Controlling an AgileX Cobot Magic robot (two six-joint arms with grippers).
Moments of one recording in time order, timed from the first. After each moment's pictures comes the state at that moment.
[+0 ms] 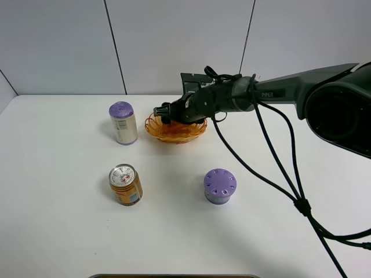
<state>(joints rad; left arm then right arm) 0.04 -0.01 -0.50 0.05 1.06 -0.02 0.57 2.28 -1.54 0.03 0.13 0.34</state>
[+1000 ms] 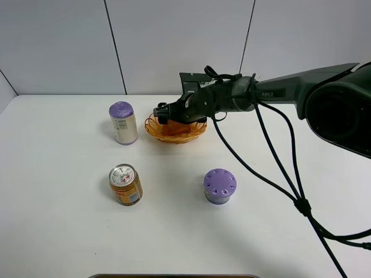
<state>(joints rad) 0.04 -0.01 -0.50 0.05 1.06 -0.02 0.57 2.28 -1.54 0.03 0.13 0.31</state>
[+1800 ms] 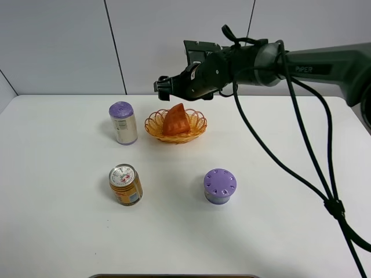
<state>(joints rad) 0.04 -0.01 -0.50 0.05 1.06 -0.02 0.57 2.07 -1.54 0.01 0.28 0.31</state>
